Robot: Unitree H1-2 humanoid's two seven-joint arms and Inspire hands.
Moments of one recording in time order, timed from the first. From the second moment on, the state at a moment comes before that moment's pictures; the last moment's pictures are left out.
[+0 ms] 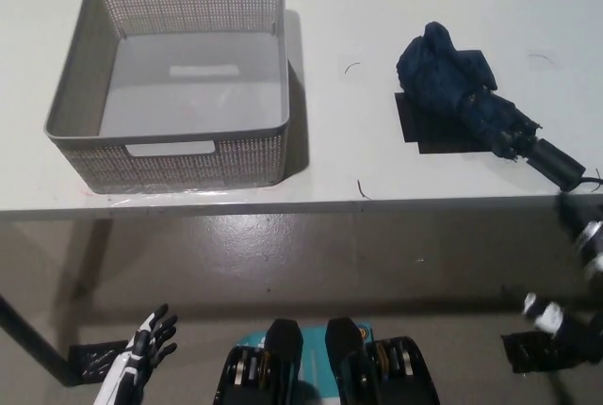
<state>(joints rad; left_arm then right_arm) 0.13 0.16 0.02 0.14 -0.07 -0.20 -0.13 -0.01 -0.16 -0.14 -0.31 -0.11 -0.22 0.18</state>
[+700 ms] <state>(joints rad) 0.13 0.16 0.02 0.14 -0.11 -0.24 -0.15 -0.81 -0.39 0.03 0.19 -0.43 0.14 0.20</state>
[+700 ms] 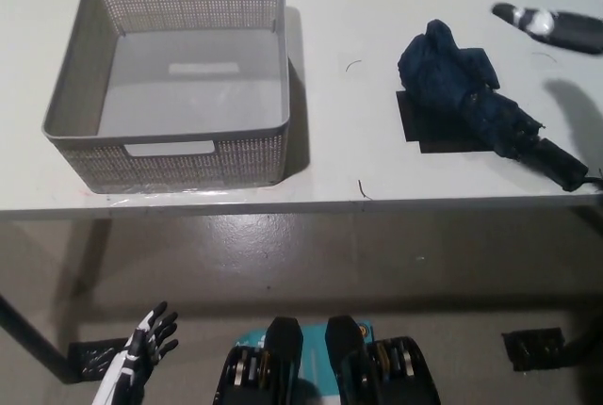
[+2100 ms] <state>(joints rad) 0.15 0.16 0.02 0.13 -0.15 -0.29 -0.21 -1.22 -0.21 0.53 1.37 -0.53 0.18 0.19</state>
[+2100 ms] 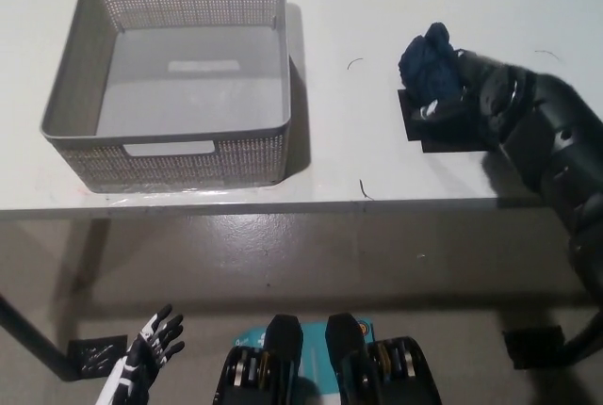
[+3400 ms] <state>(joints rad) 0.15 0.16 0.03 0.12 -0.15 -0.31 -0.22 -1.13 -0.21 0.64 1.35 -0.66 -0.03 -0.39</state>
